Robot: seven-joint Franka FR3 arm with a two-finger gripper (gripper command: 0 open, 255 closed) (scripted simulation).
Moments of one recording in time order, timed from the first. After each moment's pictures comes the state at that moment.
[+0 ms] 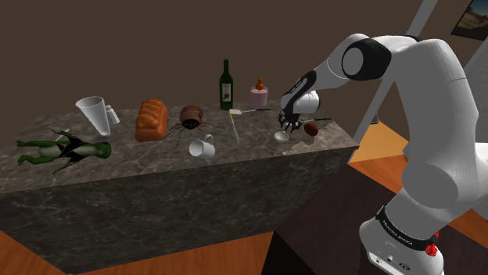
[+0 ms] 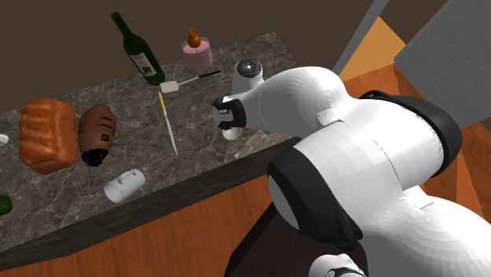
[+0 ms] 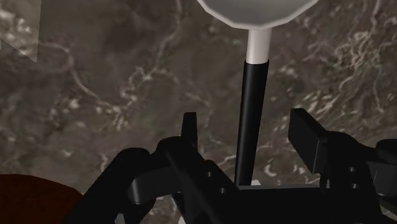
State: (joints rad) arm -0.34 0.80 -0.08 -1.78 0.19 2.78 0.62
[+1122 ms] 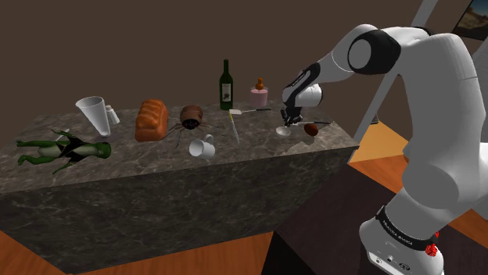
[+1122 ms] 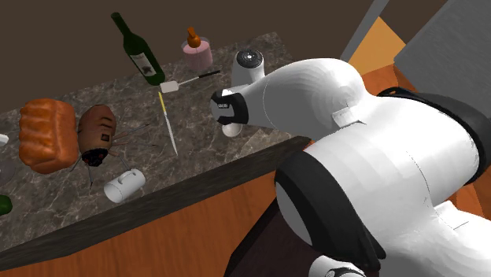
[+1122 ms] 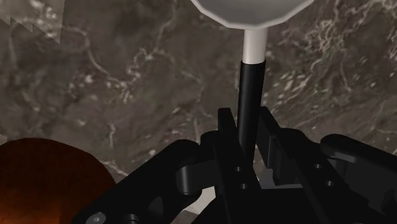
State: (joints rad) arm -0.33 0.73 -0.09 -1.81 0.19 2.73 0.63
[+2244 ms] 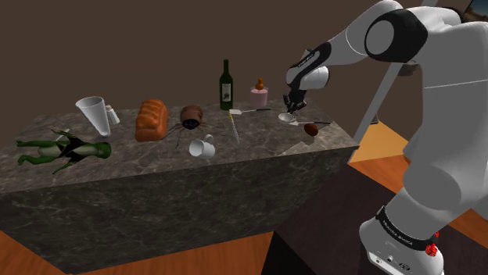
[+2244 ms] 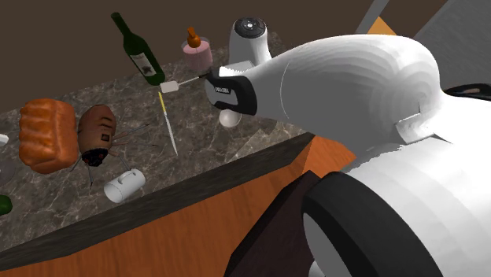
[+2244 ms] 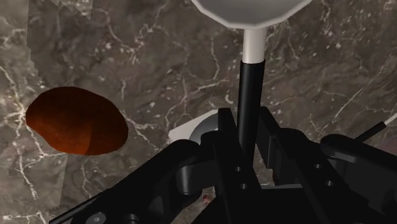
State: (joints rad) arm -0.30 0.55 -0.13 -1.84 0.15 2.58 0.66
